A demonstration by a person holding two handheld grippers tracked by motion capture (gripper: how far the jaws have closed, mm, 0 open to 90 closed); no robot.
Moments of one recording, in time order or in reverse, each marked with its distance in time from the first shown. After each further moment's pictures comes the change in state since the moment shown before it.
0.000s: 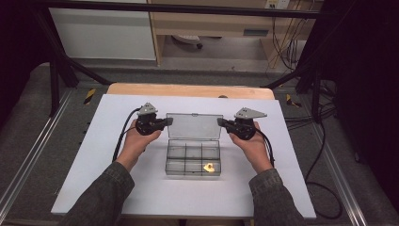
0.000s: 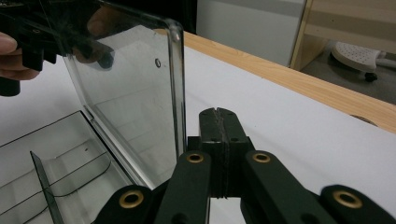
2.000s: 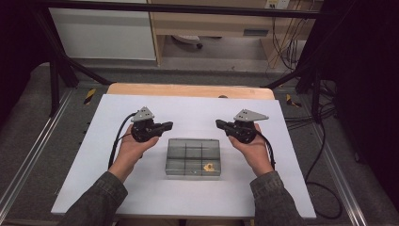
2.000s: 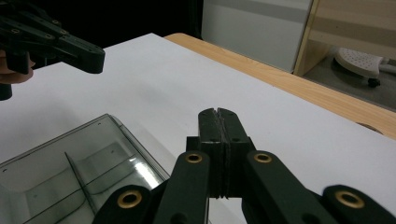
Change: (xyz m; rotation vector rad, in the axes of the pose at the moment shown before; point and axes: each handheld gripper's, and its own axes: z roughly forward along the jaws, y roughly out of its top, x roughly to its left) left arm -0.031 0.004 -0.033 -0.040 -0.049 0.029; right arm 0.022 0.012 -0.017 -0.008 0.010 -0.011
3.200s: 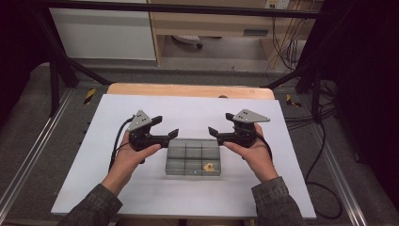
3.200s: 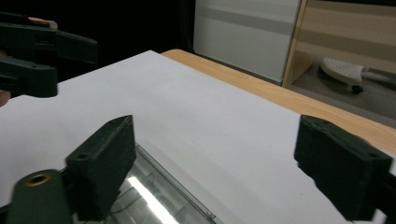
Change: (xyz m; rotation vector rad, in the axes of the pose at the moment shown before) left arm -0.036 0.008 -0.023 -0.137 0.098 -0.004; right arm 0.026 0.019 -0.015 -0.044 -0.060 0.009
